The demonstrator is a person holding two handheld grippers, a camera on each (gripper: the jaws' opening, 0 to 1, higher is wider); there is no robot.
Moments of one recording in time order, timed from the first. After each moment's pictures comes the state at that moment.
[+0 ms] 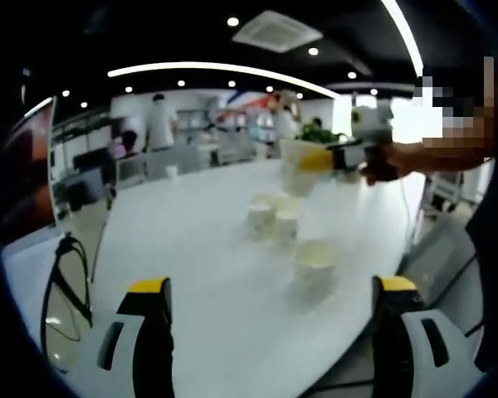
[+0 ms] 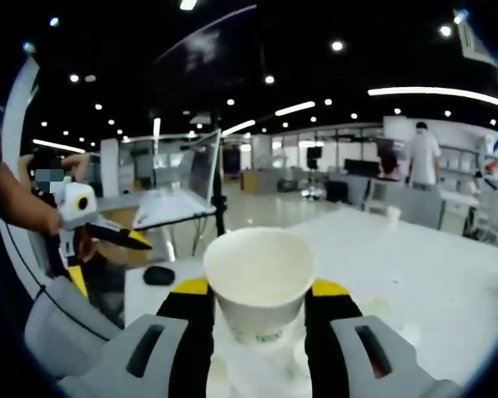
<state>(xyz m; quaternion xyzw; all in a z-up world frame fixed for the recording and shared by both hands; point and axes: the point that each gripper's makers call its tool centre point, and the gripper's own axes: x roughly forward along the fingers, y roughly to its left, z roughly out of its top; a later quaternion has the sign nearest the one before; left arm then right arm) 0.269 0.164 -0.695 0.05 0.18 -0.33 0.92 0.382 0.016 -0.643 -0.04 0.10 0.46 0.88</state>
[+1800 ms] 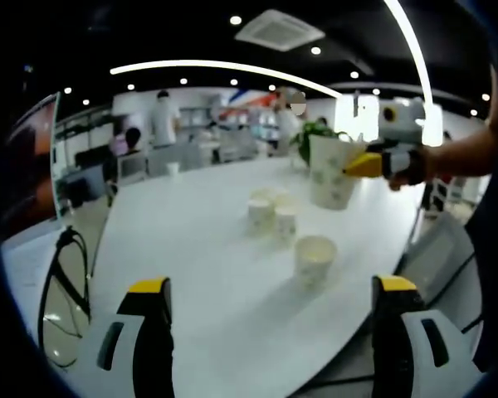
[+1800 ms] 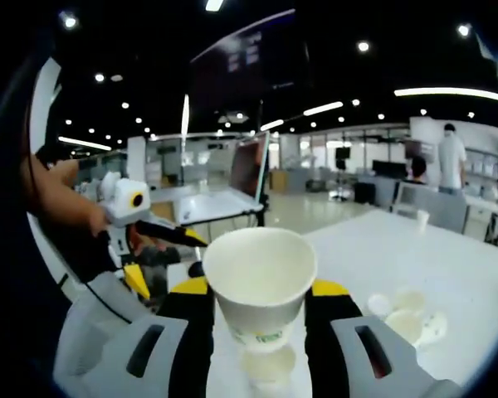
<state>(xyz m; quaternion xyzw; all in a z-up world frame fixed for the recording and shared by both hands) 0.261 0.165 -0.698 0.04 0.18 -0.33 0.92 0.302 0.040 -0.639 -0.05 0.10 0.53 0.84</state>
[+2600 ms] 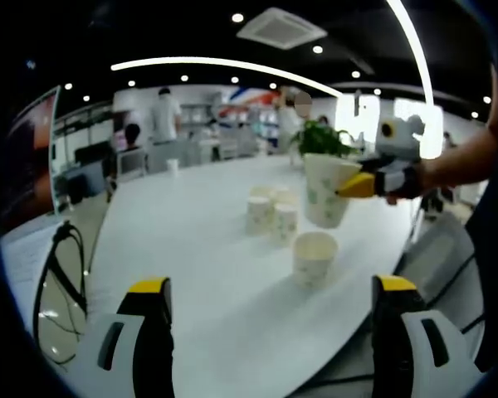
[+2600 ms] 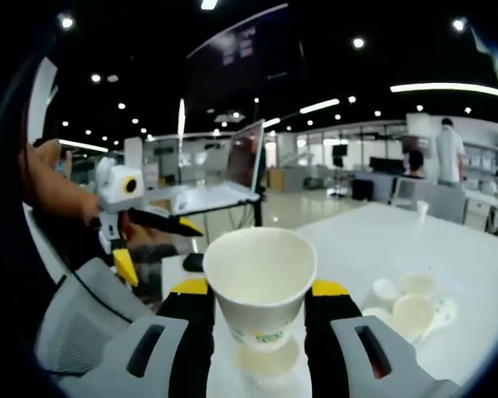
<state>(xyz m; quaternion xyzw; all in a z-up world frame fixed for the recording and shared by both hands) 0.260 0.164 -0.706 0.04 0.19 -0.33 0.92 0.308 0.040 -0.677 -0.04 0.10 0.52 0.85</state>
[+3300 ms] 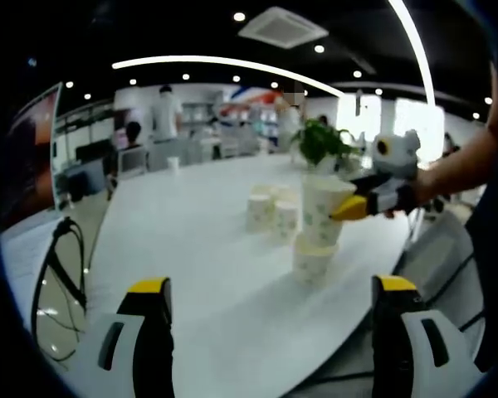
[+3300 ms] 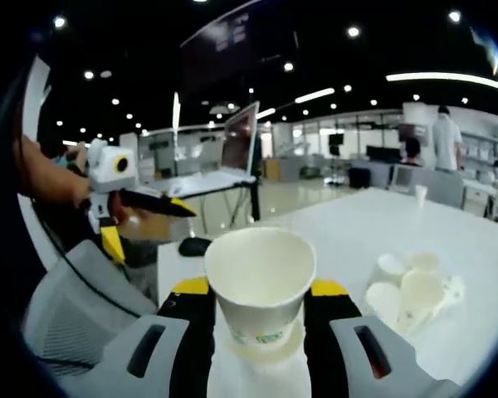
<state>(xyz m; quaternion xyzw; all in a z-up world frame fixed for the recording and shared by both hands) 0.261 0.165 -0.711 0.04 0.20 -0.33 0.92 0.311 0.039 -0.710 -0.04 0.13 0.51 0.85</state>
